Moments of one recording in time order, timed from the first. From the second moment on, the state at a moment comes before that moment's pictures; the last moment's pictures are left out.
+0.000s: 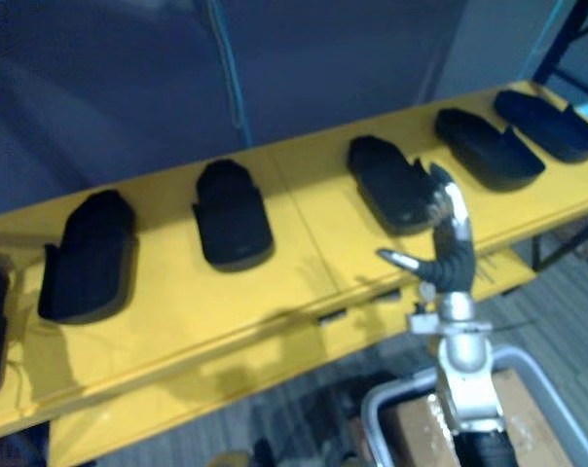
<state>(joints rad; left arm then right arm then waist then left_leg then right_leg) -0.27 0.65 0.59 0.24 0.05 -0.21 0.96 -0.19 -0.33 0.13 -0.14 0.24 -0.50 -0.02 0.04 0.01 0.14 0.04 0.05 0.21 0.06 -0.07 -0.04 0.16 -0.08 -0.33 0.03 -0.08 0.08</state>
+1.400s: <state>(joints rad) 0.16 0.10 0.26 -0.40 -0.10 -0.28 0.51 -0.10 -0.13 0.28 -0.12 0.11 -0.50 0.02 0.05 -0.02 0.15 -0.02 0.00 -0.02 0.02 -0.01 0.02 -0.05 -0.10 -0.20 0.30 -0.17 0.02</state>
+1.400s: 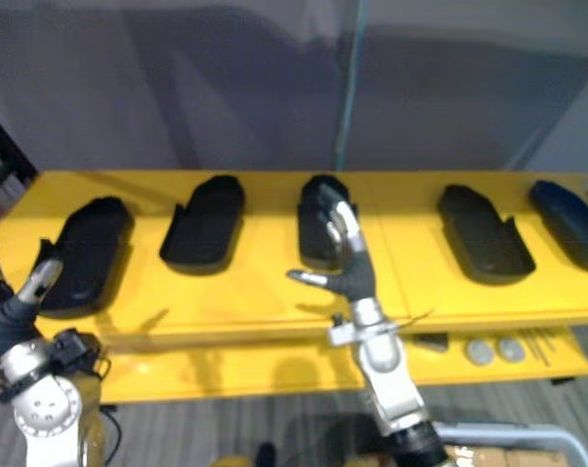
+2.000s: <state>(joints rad) 0.19 0.03 0.07 -0.45 -0.07 -0.33 0.37 0.04 -0.12 0.06 -0.25 0.04 -0.53 -0.18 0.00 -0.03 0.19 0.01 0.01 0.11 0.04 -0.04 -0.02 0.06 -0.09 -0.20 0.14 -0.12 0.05</state>
